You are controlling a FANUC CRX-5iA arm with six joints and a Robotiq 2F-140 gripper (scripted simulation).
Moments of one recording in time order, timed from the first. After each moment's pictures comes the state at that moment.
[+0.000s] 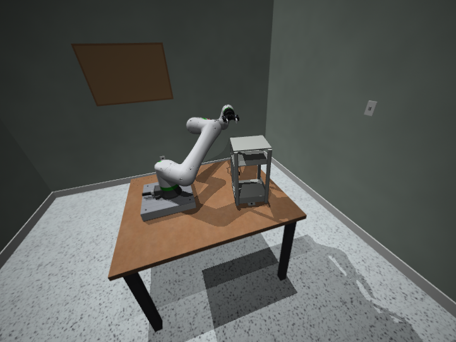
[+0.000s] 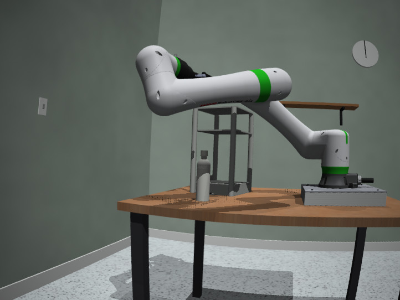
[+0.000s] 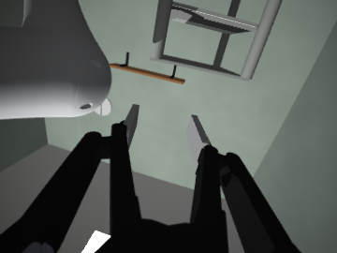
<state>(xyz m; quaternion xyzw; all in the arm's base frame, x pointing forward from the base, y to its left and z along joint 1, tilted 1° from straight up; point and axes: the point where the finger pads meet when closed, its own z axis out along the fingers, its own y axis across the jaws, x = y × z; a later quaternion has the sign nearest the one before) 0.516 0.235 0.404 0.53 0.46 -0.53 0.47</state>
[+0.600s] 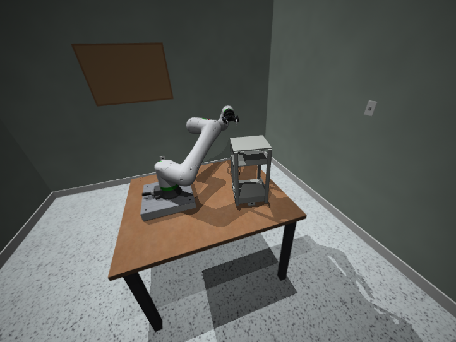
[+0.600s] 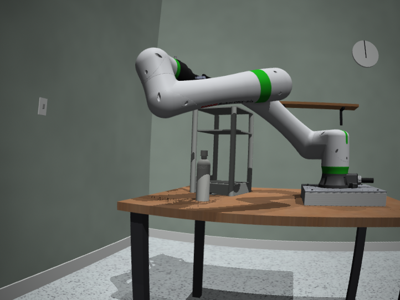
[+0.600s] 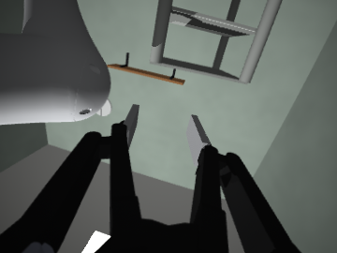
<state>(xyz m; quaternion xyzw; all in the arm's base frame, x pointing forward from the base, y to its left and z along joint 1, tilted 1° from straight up) 0.516 0.235 0.396 0.53 0.46 -0.53 0.47</state>
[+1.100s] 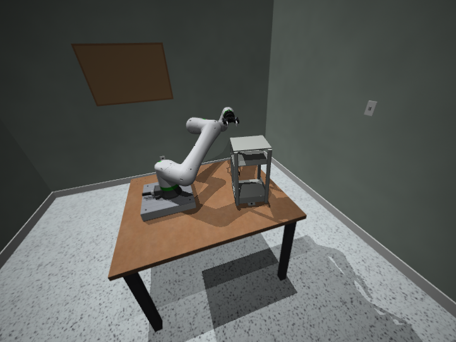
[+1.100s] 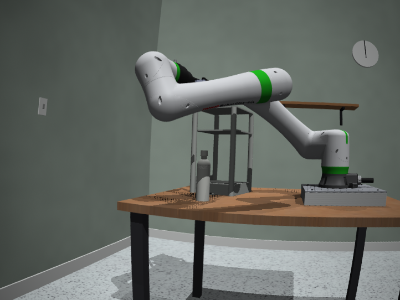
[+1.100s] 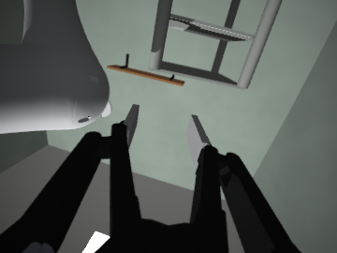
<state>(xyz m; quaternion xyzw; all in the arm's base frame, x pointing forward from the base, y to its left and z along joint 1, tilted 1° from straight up) 0.516 0.235 0.383 0.53 0.46 -0.53 0.47</state>
